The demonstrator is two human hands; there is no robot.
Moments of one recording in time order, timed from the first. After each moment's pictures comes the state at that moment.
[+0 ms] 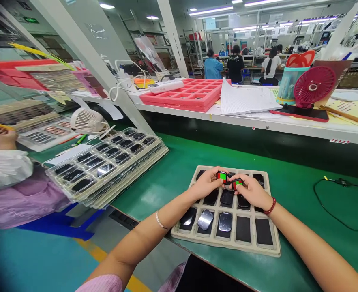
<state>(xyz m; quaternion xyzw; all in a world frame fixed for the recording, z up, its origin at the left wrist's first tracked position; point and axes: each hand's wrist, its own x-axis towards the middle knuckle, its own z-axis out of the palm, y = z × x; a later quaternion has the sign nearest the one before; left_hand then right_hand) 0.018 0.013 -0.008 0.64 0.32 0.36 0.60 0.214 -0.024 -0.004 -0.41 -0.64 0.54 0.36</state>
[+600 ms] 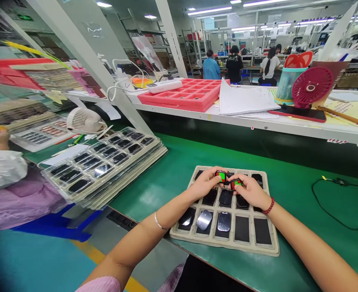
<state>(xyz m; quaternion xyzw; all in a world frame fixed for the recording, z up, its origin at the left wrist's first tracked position) 0.017 0.011 -0.001 0.64 0.34 0.36 0.59 0.214 -0.024 -0.006 -0.40 -0.65 0.54 0.36</state>
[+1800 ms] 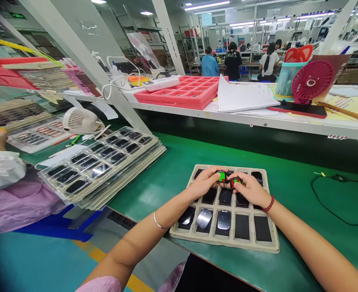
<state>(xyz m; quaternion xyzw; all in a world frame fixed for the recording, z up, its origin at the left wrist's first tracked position) 0.016 0.010 0.003 0.67 0.37 0.34 0.55 0.216 -0.023 -0.008 -0.40 -0.65 0.54 0.36</state>
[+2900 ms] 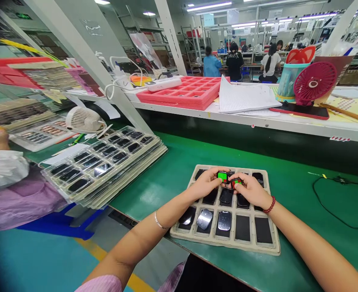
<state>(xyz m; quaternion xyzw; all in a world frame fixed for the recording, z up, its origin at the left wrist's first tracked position) 0.018 0.013 -0.010 0.65 0.32 0.36 0.59 0.214 -0.024 -0.006 -0.40 -0.65 0.53 0.36</state>
